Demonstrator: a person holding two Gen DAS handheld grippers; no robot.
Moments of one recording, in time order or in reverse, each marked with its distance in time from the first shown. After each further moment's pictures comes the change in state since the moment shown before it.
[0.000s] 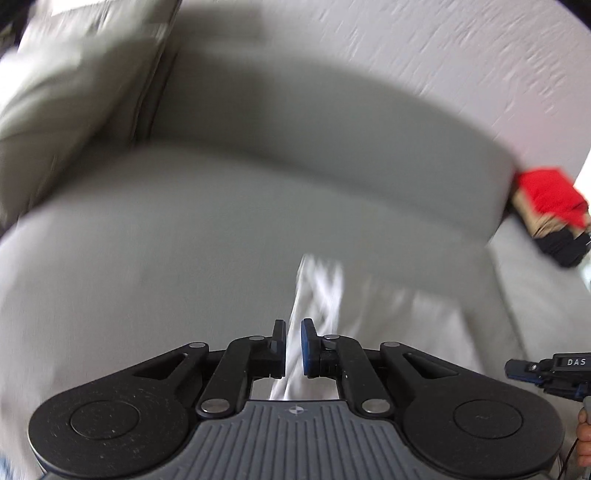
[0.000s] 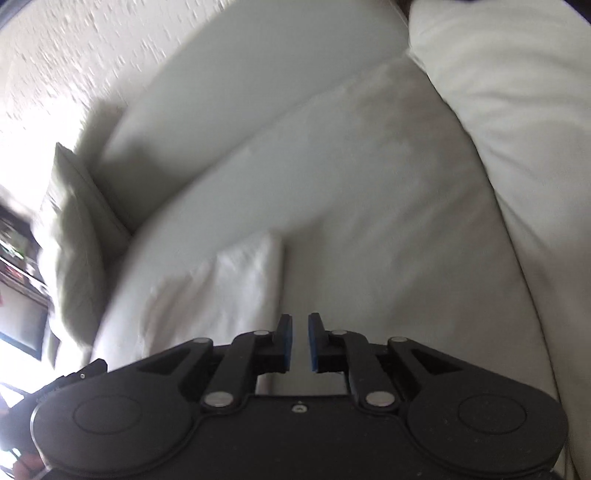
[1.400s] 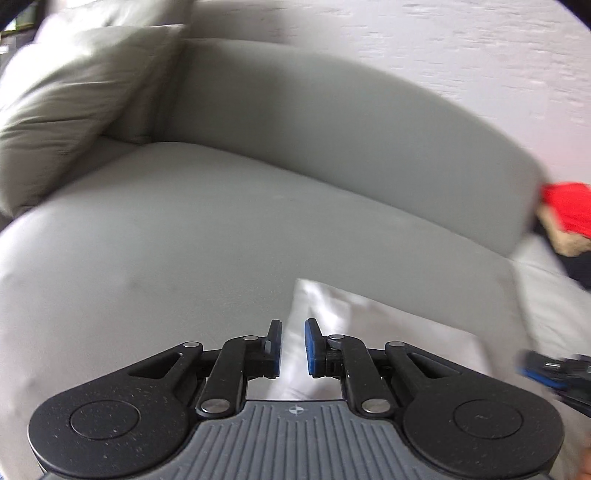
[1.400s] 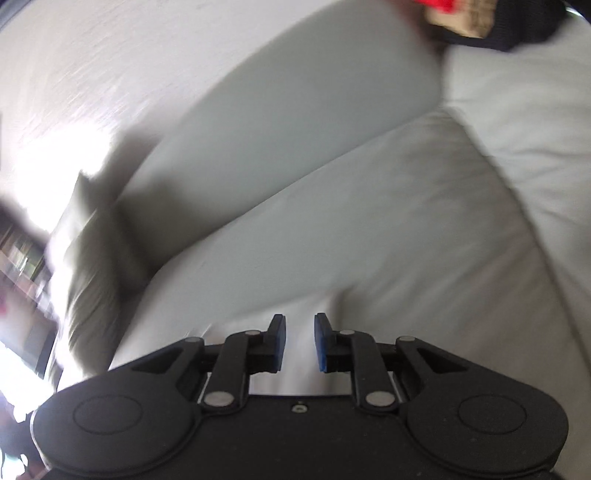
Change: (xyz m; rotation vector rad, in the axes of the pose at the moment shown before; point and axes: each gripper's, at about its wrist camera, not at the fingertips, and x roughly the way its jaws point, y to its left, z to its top) left arm 0.023 -0.019 -0.014 -0.017 0.048 0.048; right arm 0.008 0.036 -0.021 -0.146 -0.097 0.036
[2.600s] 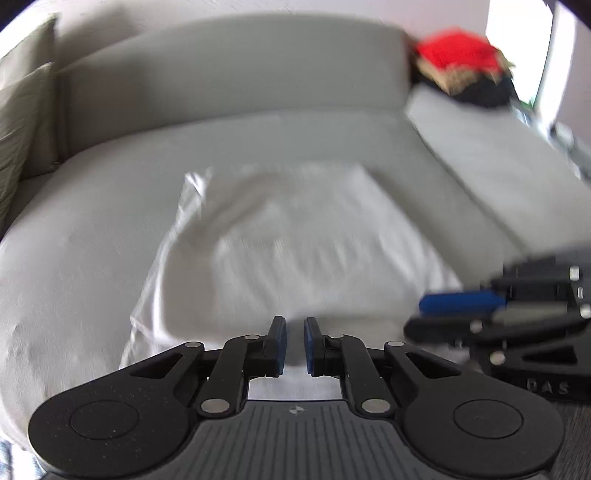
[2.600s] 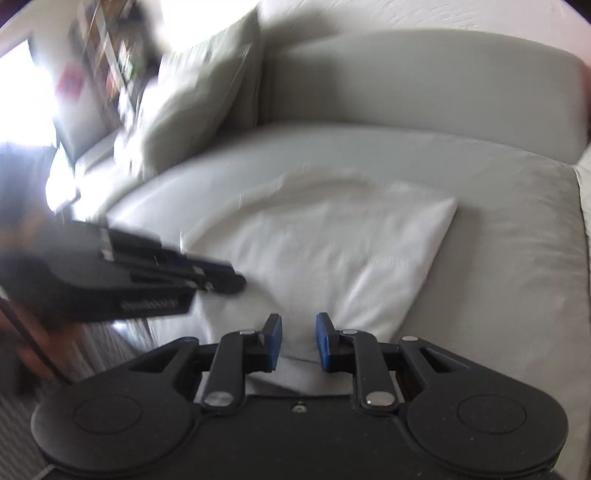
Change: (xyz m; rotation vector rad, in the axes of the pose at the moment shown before) left arm -0.048 -0.057 -0.092 0.421 0.162 -0.050; right arm -0.062 0.074 -0.115 -0.617 0.187 0.059
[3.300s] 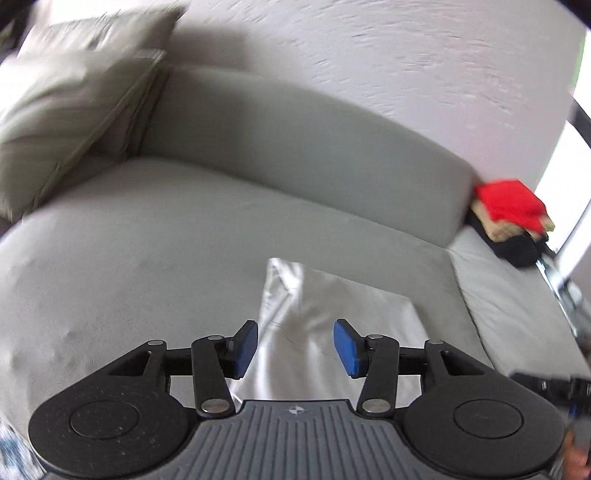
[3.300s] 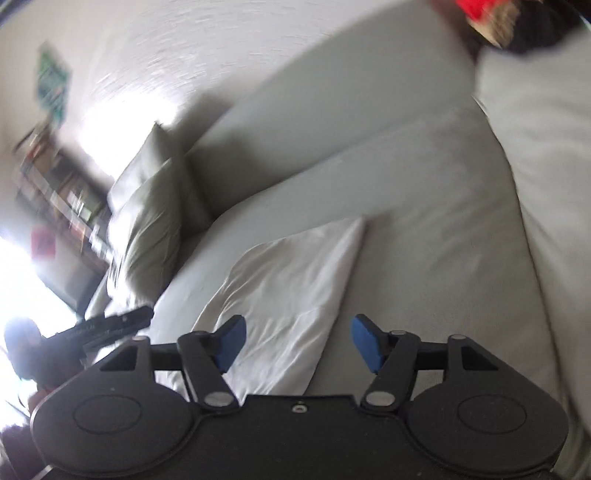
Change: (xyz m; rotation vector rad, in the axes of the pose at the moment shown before) left arm -0.023 0.121 0.026 -0.485 -0.202 -0.027; right arm -0.037 -0.109 -0.005 0.642 -0.167 0.107
